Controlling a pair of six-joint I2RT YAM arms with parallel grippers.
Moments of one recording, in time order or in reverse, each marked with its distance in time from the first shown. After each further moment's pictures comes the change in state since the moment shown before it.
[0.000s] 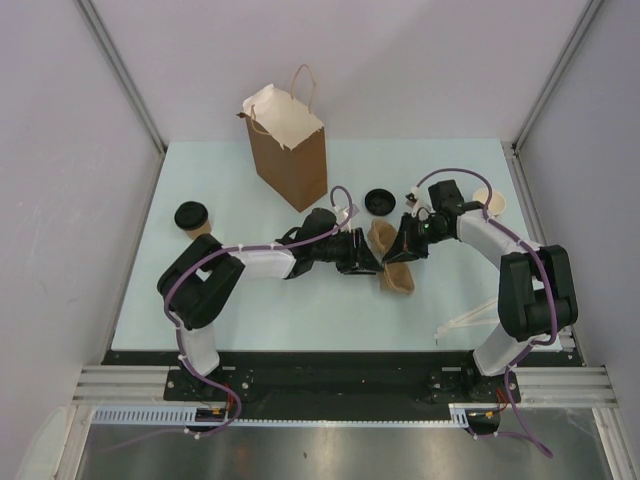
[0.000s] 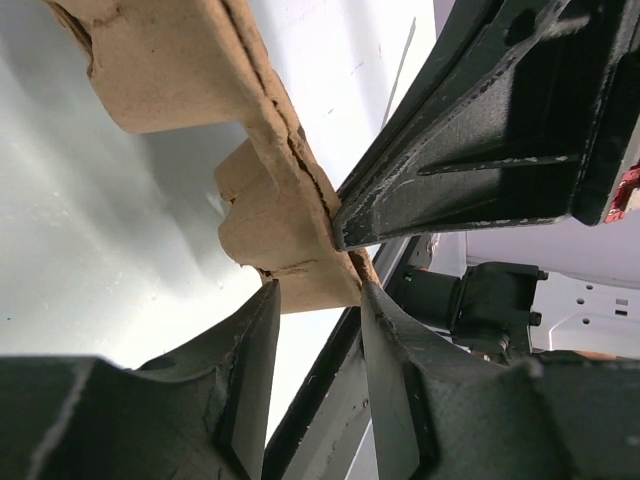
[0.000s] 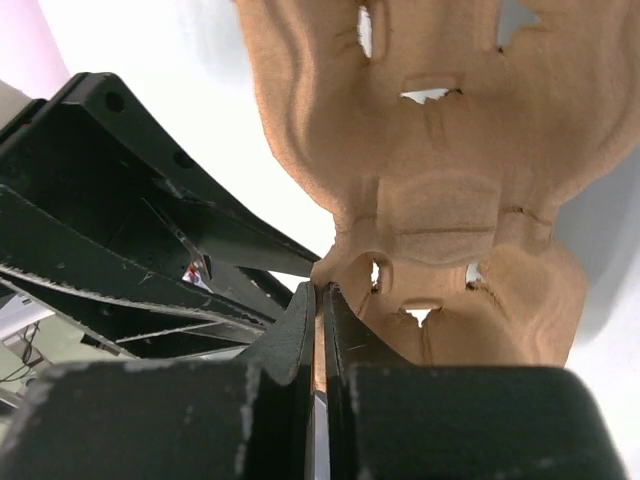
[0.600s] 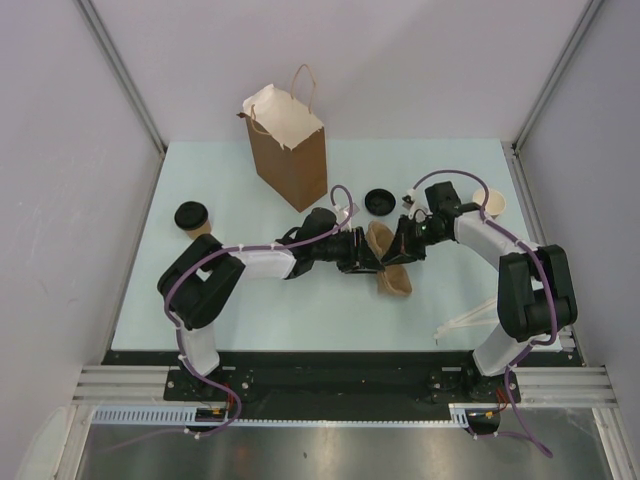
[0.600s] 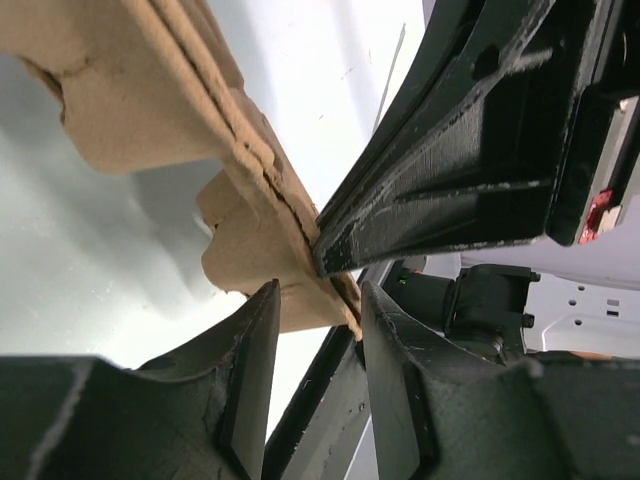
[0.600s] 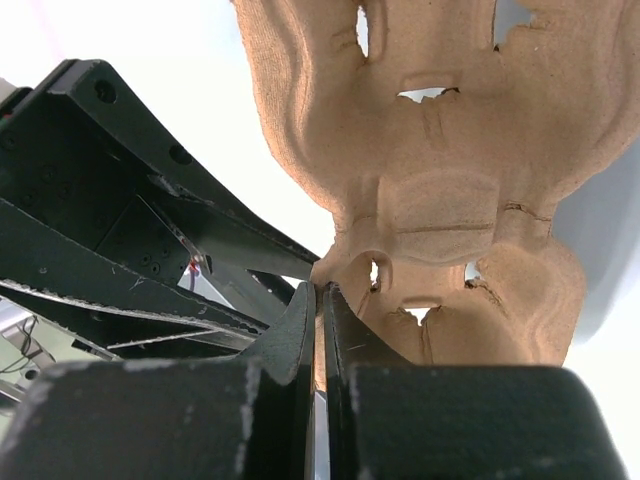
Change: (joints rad) left arm -0.002 0.002 0.000 0.024 0.002 -0.010; right arm 0.014 0.000 -0.010 0.010 -0.010 0.005
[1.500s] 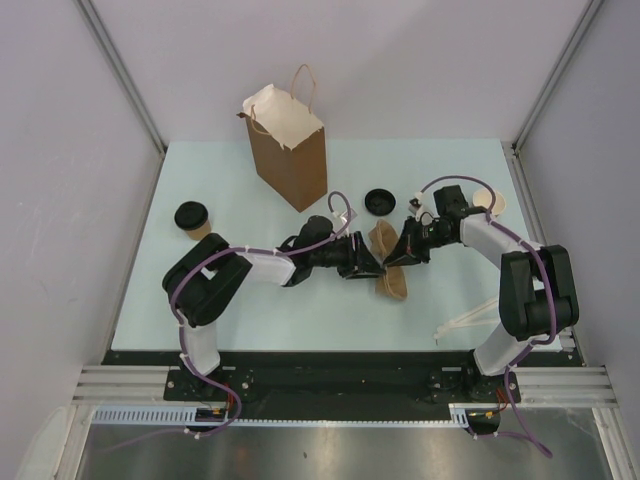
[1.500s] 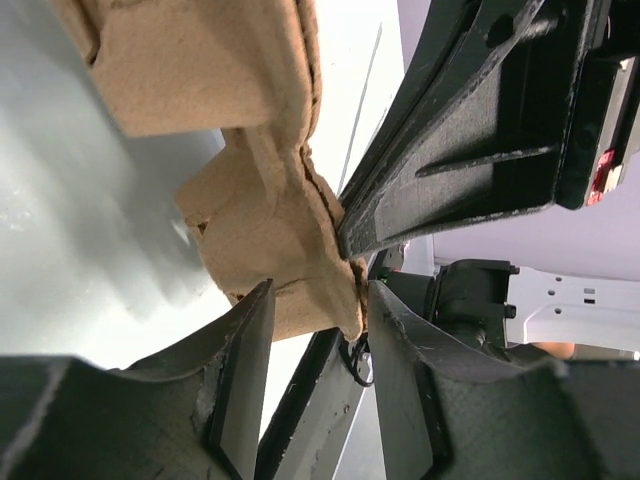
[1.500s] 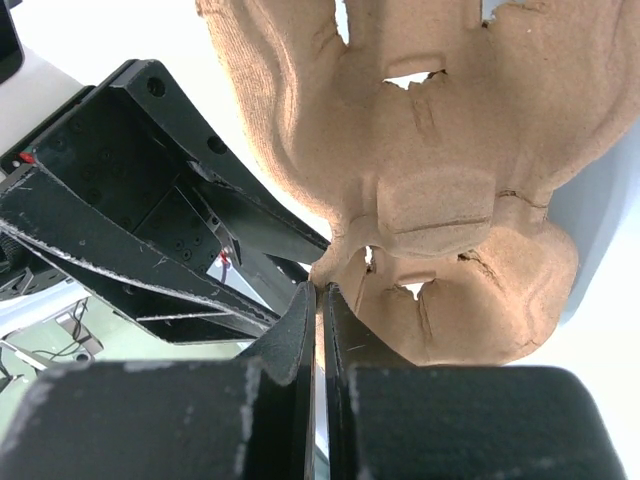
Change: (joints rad) left arm -0.003 0.032 -0.077 0.185 0.027 -0.090; right arm -0.055 0.000 -0.042 0.018 -0.087 0.024
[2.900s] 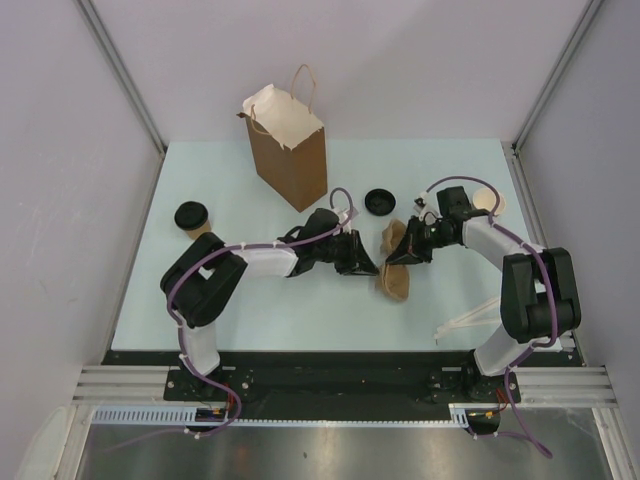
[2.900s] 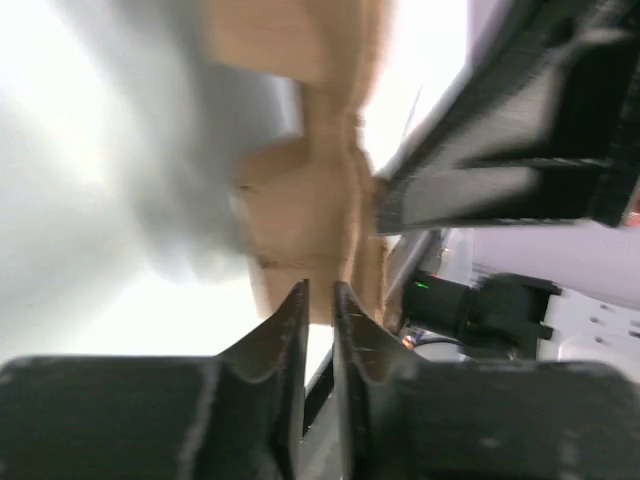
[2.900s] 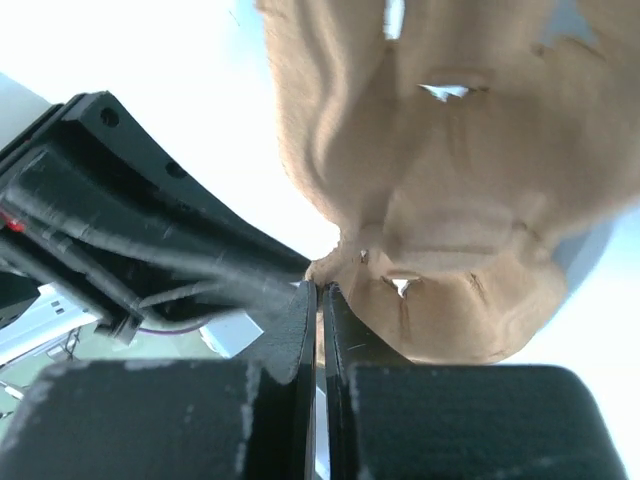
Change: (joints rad) left arm 0.009 -0.010 0.104 -0.279 -0.057 0.091; right arm -0.007 -0.018 -0.029 0.055 0.053 0.037
